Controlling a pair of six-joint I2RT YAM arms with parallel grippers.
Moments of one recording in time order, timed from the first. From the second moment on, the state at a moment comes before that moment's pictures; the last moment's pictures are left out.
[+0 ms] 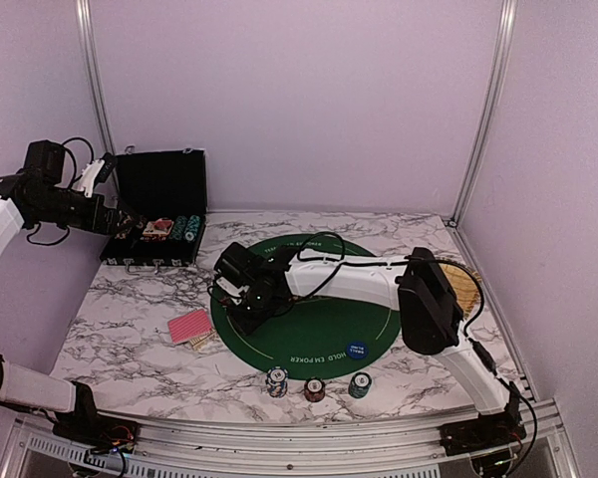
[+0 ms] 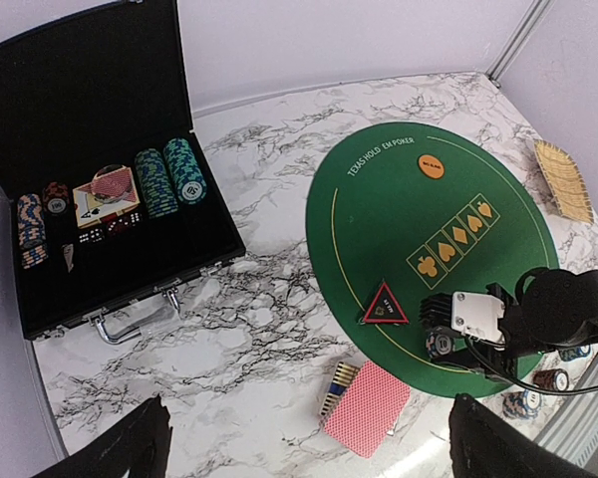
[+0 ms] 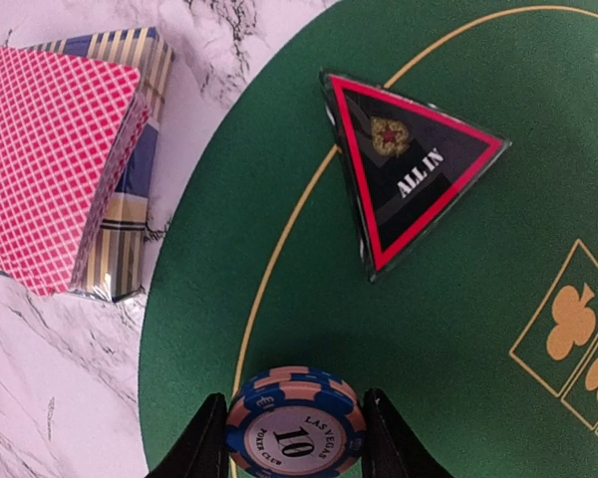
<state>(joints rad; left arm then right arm) 0.04 1.21 1.36 -0.94 0.49 0.21 1.07 2.46 2.15 -0.82 0.05 0.21</state>
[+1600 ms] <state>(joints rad) 0.04 1.21 1.36 -0.94 0.50 0.23 1.22 2.00 1.64 -0.83 0.02 0.24</state>
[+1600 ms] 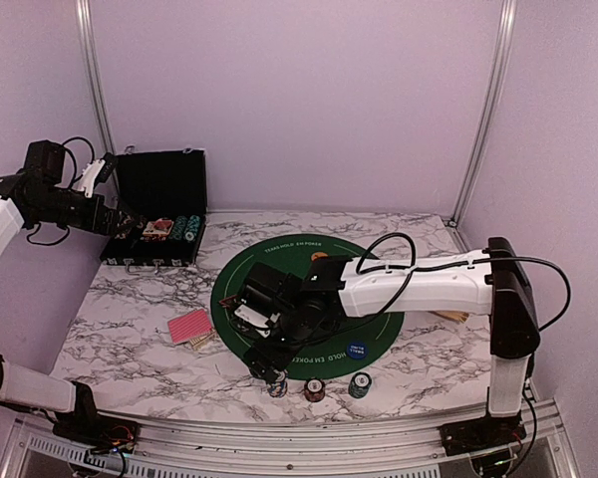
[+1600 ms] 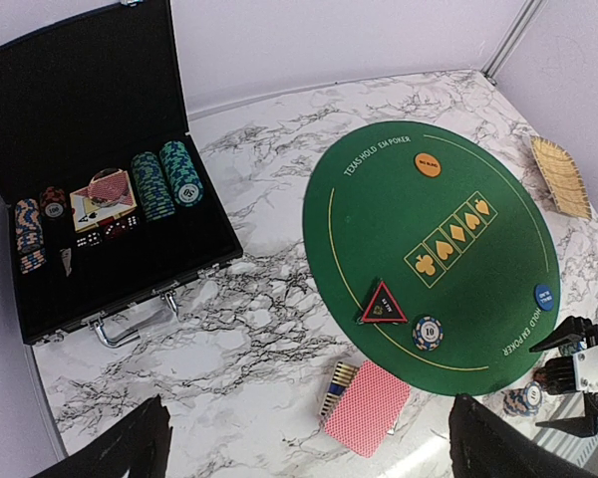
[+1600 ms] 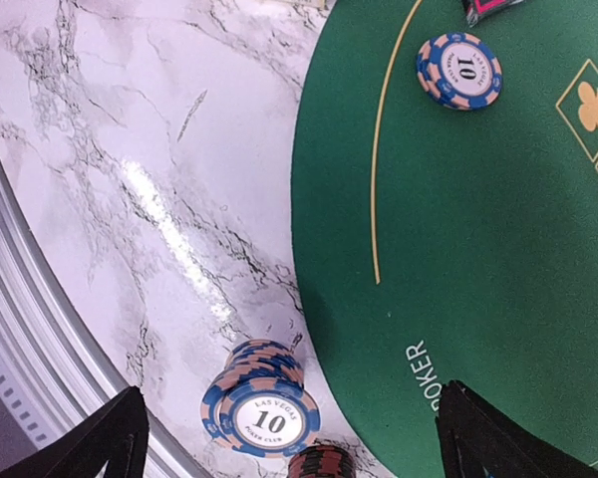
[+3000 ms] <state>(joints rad) 0.04 1.21 1.36 -0.94 0.50 0.23 1.23 2.02 1.53 -0.77 -0.03 0.24</state>
